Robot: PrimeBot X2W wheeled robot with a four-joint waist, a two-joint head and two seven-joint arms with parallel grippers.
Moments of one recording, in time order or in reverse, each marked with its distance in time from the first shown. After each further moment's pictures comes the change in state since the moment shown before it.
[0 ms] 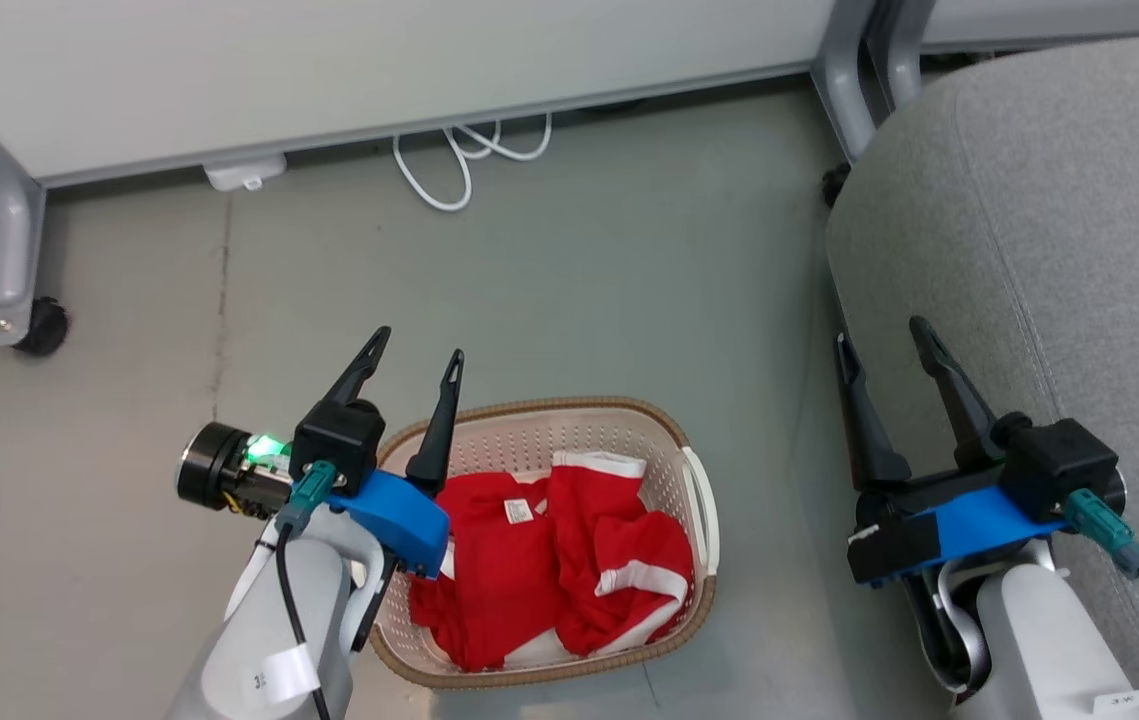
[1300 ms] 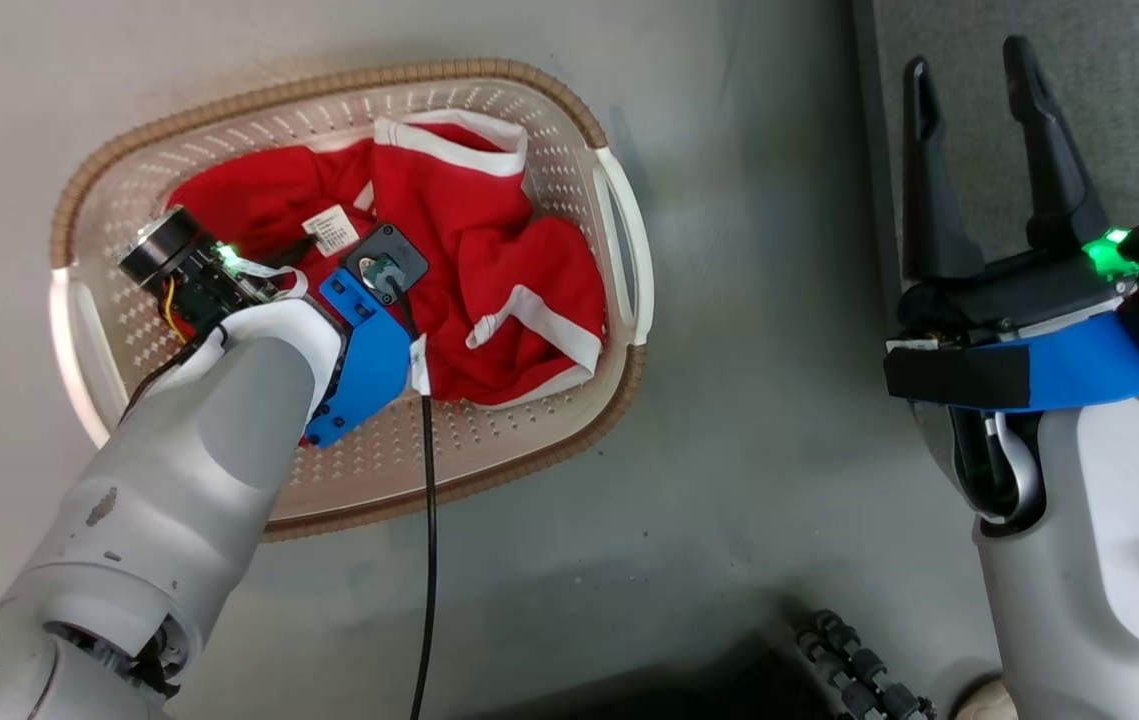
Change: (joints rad) left arm -0.643 0.060 -0.695 0.695 -0.107 -0.005 0.324; right arm -0.260 -0.001 -0.020 -0.184 0.038 0.000 0.000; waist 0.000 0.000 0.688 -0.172
